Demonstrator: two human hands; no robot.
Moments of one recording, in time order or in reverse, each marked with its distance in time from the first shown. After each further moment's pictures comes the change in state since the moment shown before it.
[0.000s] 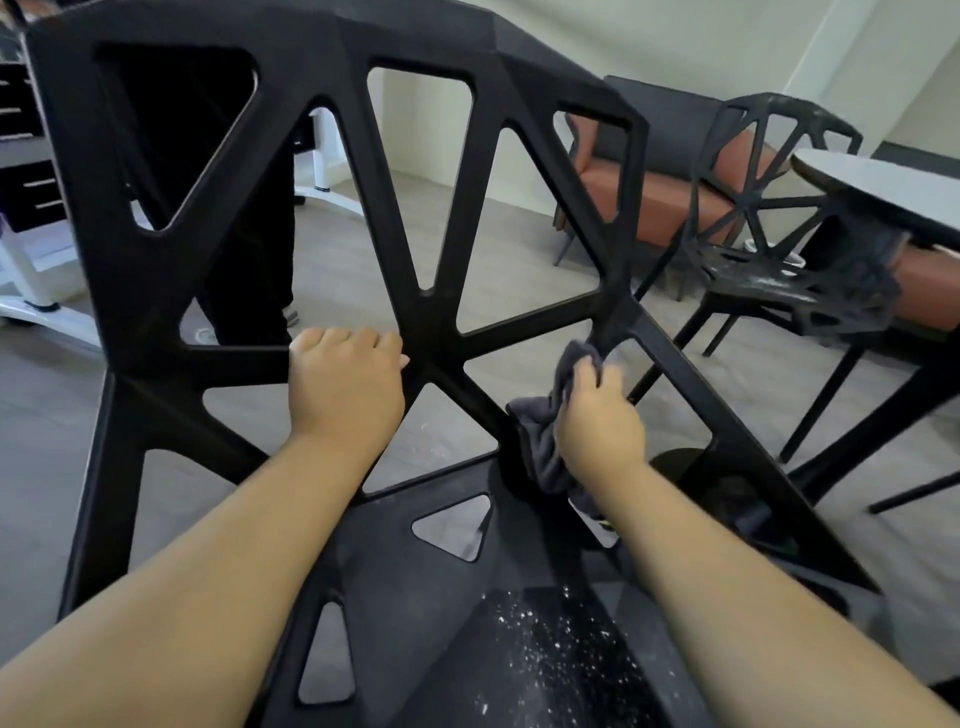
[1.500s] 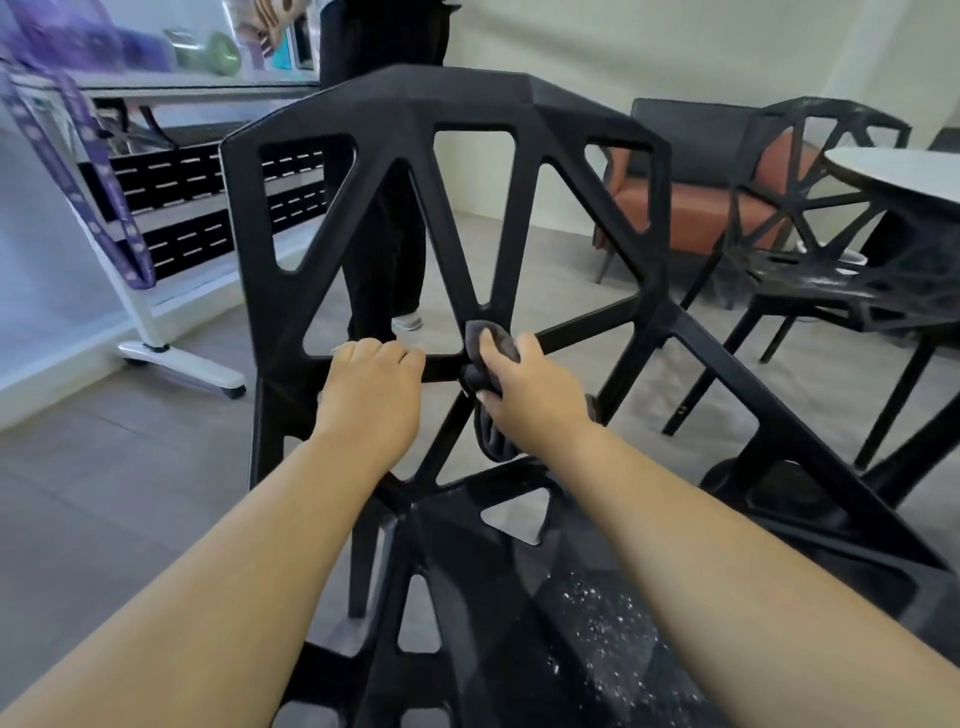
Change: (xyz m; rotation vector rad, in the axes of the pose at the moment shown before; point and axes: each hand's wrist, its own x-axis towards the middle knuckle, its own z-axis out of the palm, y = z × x) left_hand -0.019 -0.036 -0.065 0.039 -0.381 0.050; right_hand -0.029 -0.103 -0.038 0.130 0.048 -0.447
